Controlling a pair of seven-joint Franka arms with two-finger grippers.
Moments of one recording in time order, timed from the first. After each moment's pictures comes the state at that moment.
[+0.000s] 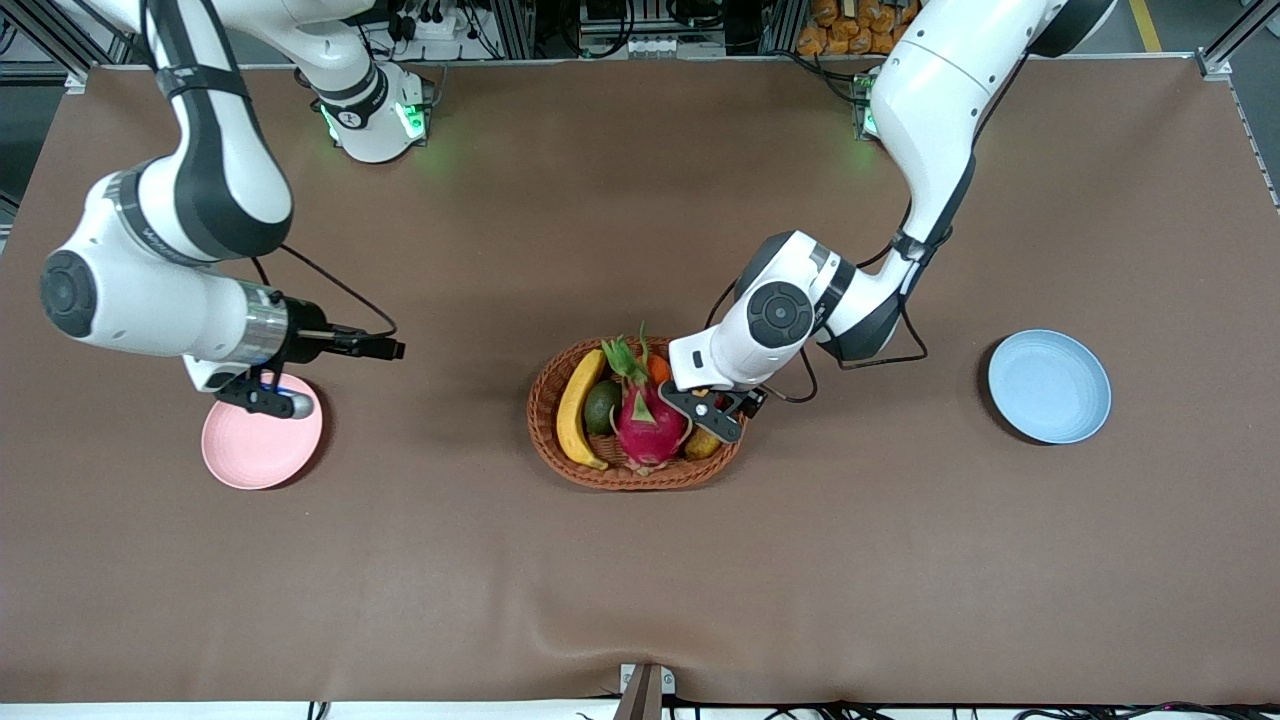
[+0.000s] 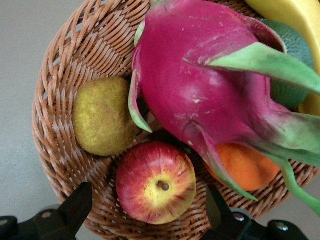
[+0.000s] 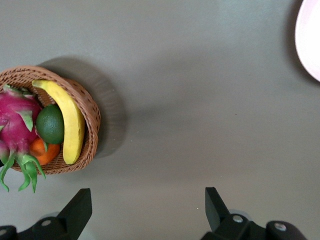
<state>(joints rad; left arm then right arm) -0.43 0.69 -0.23 -1.58 -0.02 2.30 0.00 0.15 0.23 -0.02 -1.80 0.37 1.83 0.28</state>
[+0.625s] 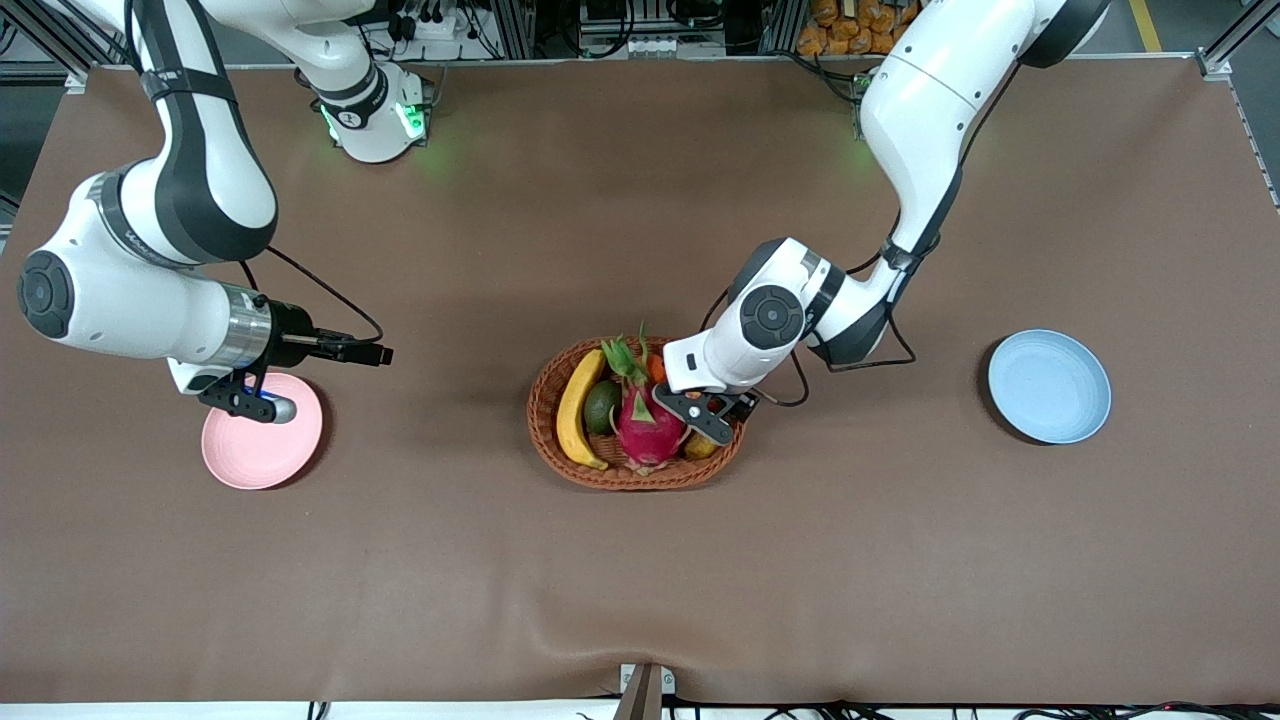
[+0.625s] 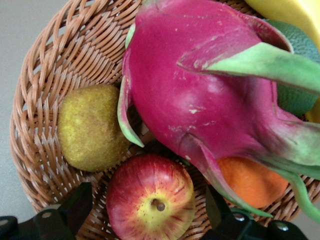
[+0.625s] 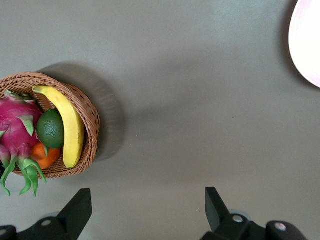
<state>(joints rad) -0.44 0.72 -0.23 -1.58 -0.01 2.35 0.01 0.14 0.23 -0.02 -1.80 0.37 1.84 0.27</state>
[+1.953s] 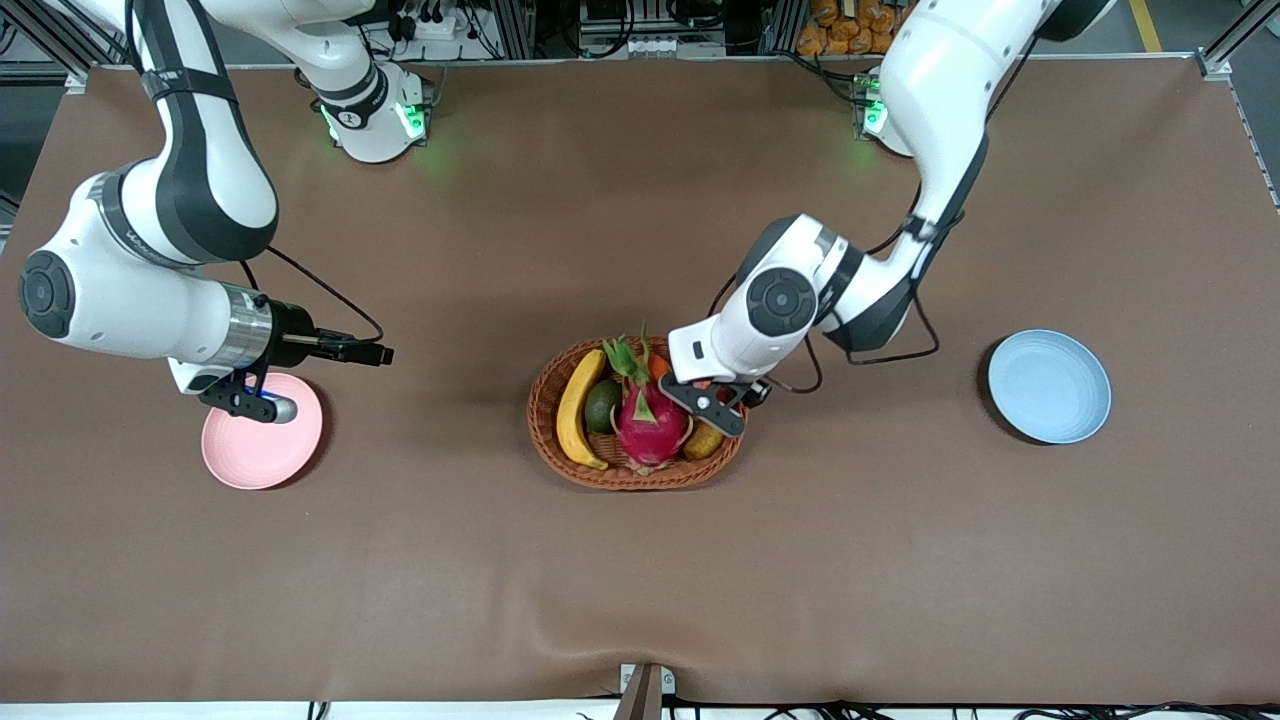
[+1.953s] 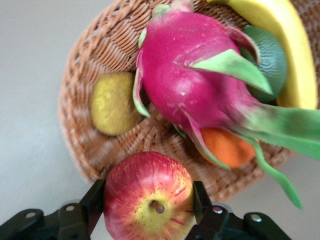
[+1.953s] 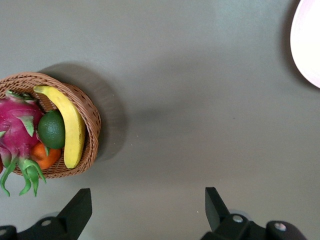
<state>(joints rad) -0.43 0.59 -0.23 -1.56 -0.01 2.14 -0.04 0.15 0.23 -0.01 -1.80 0.37 1.86 0.27</state>
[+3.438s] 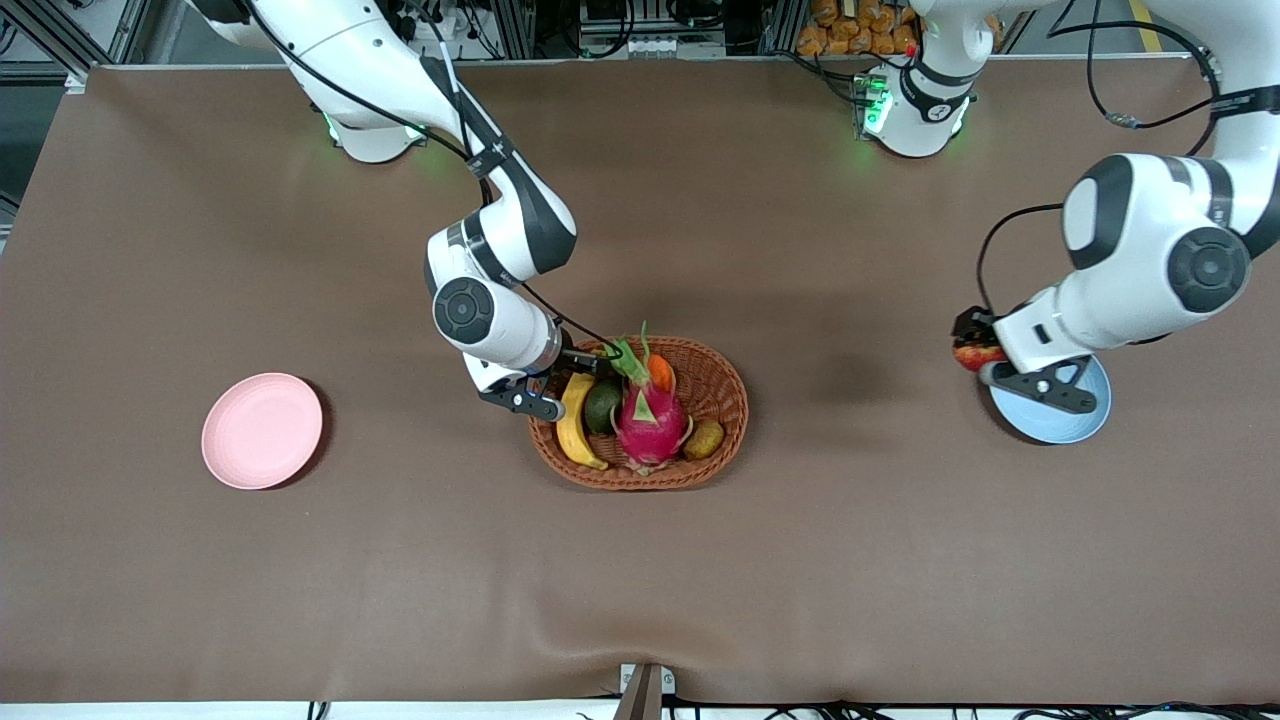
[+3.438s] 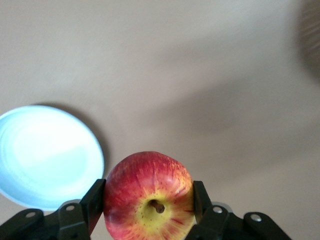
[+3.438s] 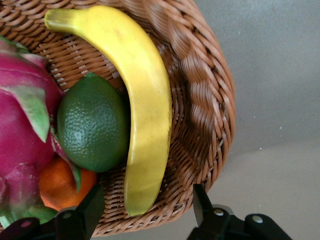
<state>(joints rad) 0.16 0.17 -0.22 -1.98 0.00 1.99 0.29 0.60 0.58 0.00 -1.71 0.37 2.26 0.69</state>
